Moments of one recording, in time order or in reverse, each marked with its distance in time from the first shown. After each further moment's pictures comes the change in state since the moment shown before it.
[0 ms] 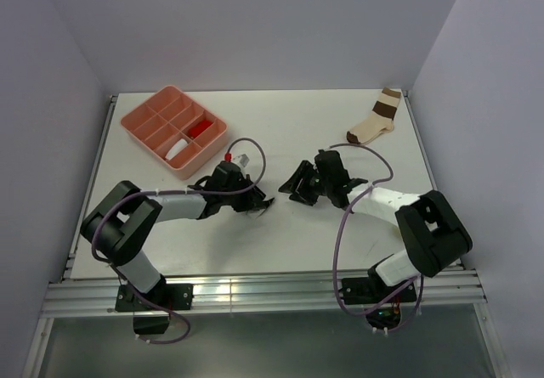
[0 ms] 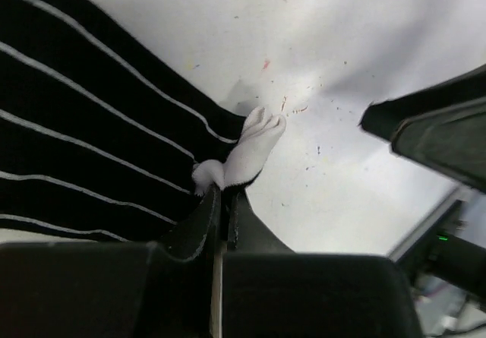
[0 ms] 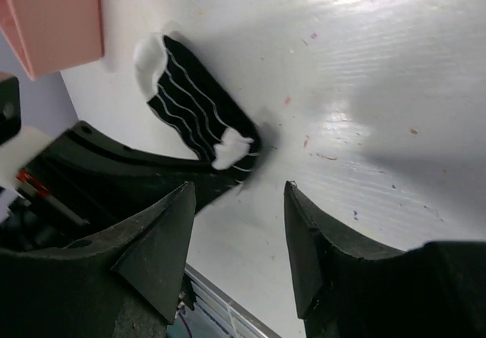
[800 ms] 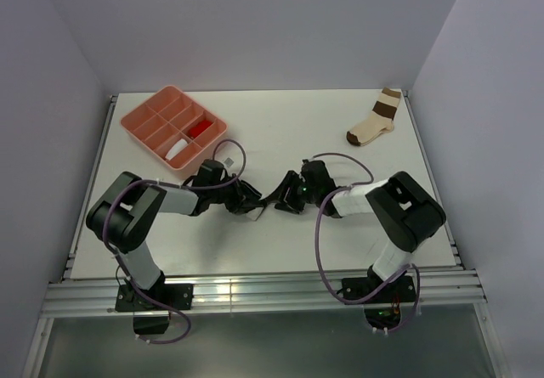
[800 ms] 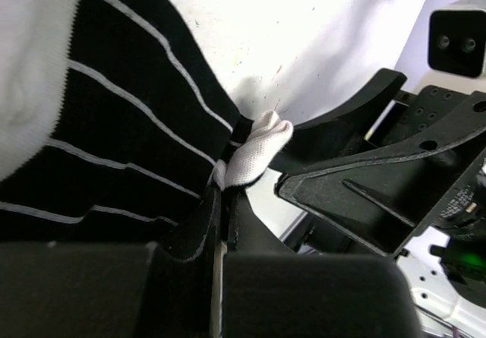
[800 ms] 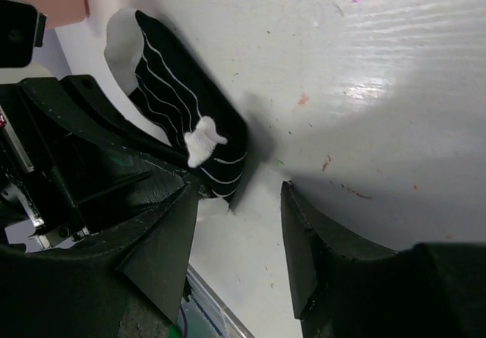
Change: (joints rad) left arm 0.181 0.086 -0.071 0.156 0.323 -0.309; right arm 0.085 0.206 -0.071 0.289 -0.062 0.061
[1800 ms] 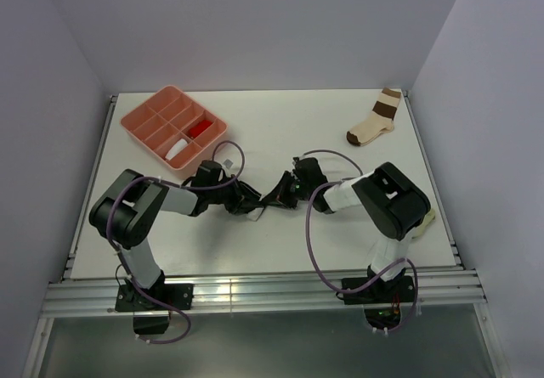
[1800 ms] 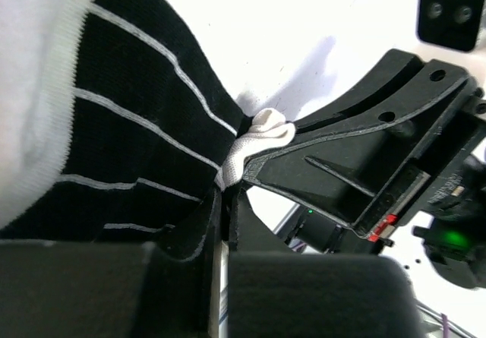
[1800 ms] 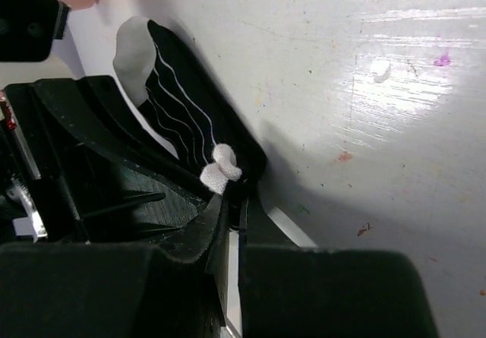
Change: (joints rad) left arm 0.025 0.041 -0.019 0.070 0.061 -0.048; right arm 0.010 0.145 0.065 0.120 -0.076 -0.015
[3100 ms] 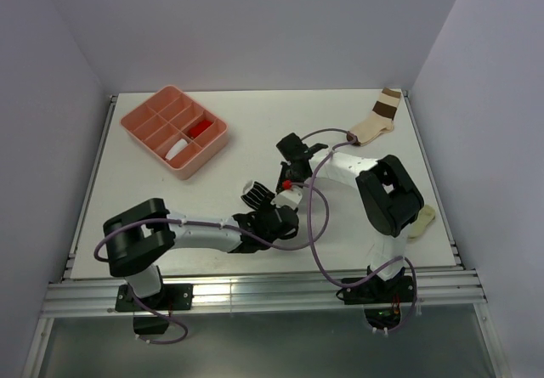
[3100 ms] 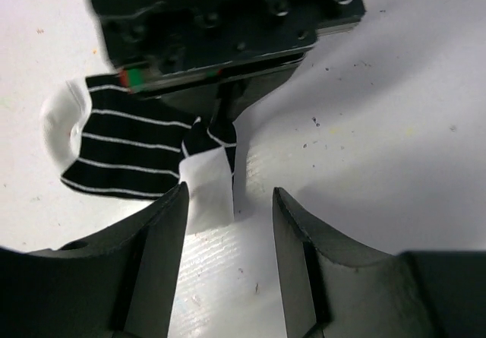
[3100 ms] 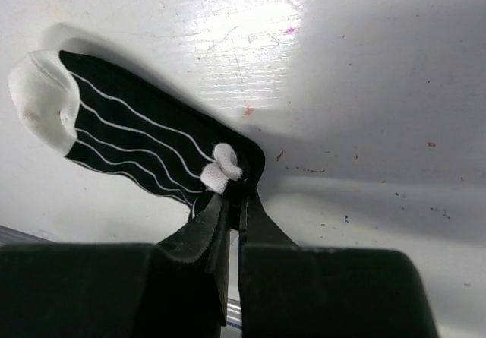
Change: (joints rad) left arm -0.729 -0.102 0.237 -0.389 -1.242 0.780; right arm 0.025 0.041 0.525 -1.056 0.251 -0.177
